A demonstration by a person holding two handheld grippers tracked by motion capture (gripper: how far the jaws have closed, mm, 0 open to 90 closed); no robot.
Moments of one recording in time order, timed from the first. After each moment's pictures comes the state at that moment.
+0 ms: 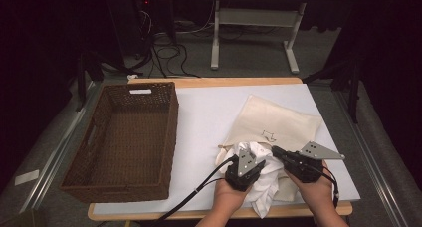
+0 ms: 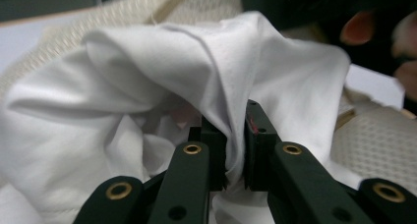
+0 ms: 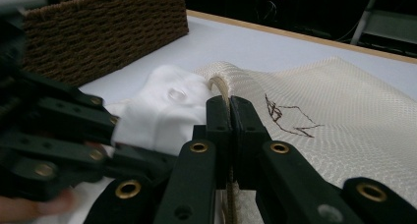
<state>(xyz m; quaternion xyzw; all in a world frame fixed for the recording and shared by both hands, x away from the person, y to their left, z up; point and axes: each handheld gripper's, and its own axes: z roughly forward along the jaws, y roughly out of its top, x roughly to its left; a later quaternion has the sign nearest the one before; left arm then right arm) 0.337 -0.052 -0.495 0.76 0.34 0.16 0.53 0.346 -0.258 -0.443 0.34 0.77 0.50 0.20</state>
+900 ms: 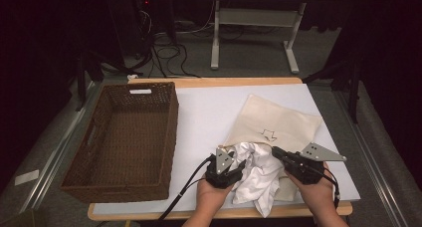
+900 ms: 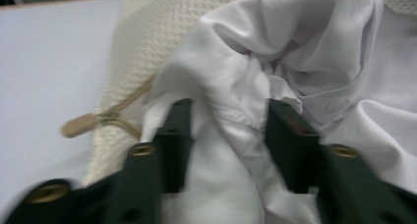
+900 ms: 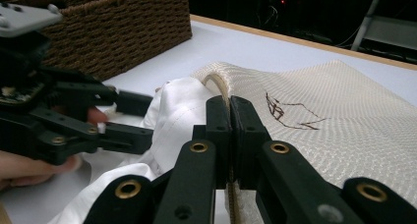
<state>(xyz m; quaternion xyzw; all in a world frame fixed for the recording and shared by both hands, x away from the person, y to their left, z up) 0.341 -0.004 -0.511 0.73 0.40 0.19 0.51 0.342 -0.258 -0.441 0.34 0.77 0.50 0.20</state>
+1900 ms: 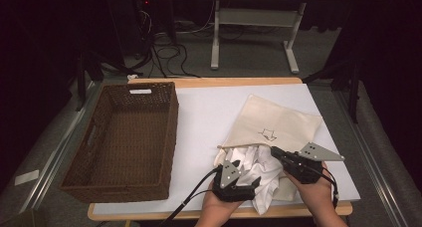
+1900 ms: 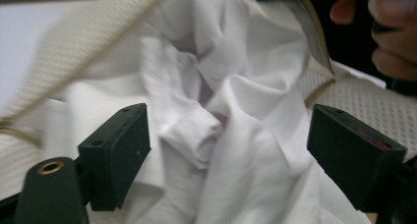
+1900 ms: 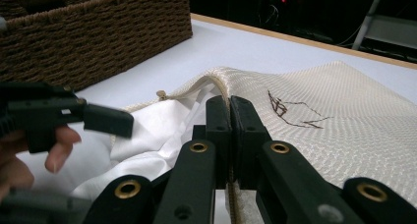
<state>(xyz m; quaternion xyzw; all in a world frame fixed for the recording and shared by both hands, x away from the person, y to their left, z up) 0.307 -0.023 -0.507 0.75 0.36 0.14 0.54 0.342 -0.255 -0.442 0.34 0.77 0.50 0.20</state>
